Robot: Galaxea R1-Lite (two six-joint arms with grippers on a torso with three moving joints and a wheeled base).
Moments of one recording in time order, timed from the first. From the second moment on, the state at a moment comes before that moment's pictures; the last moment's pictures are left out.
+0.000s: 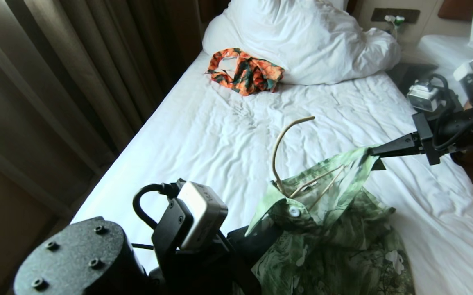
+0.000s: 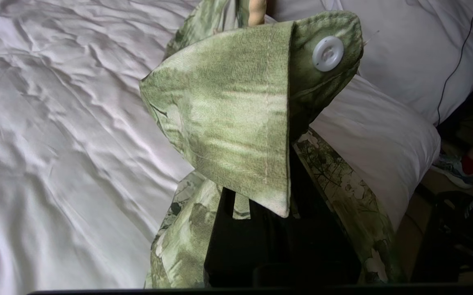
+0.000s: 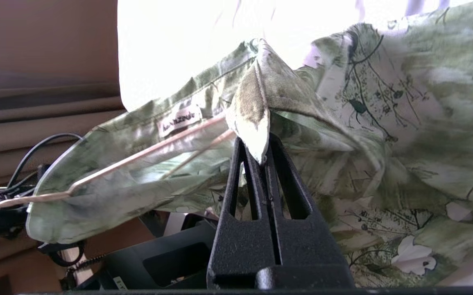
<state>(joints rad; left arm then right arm) -1.10 1.58 -0.42 -1.15 0.17 0.02 0.00 1.79 -1.69 0.75 0.82 0.14</state>
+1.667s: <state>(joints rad) -1.14 1.73 -0.67 -1.09 0.14 -0.07 0.25 1.46 -1.73 0.78 0.81 0.05</state>
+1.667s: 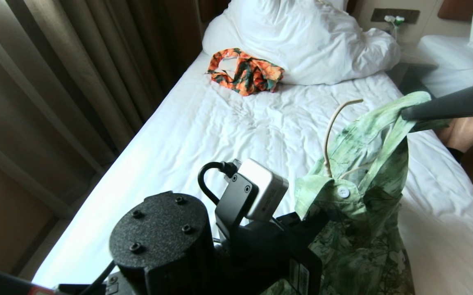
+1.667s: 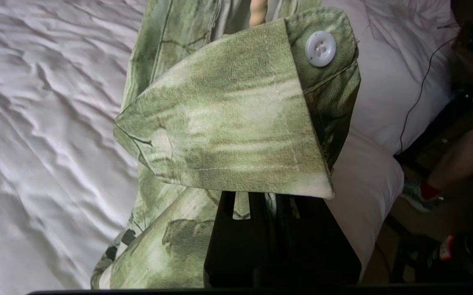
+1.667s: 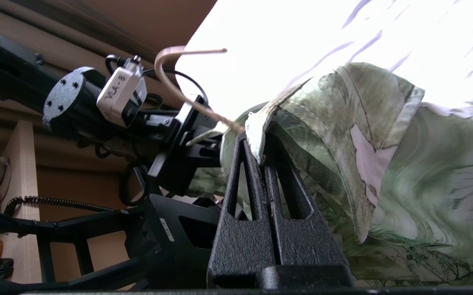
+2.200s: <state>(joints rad) -1.07 1.91 -0.90 -1.20 0.07 -0.06 0.27 1.44 -1.73 0.79 0.81 -0.01</state>
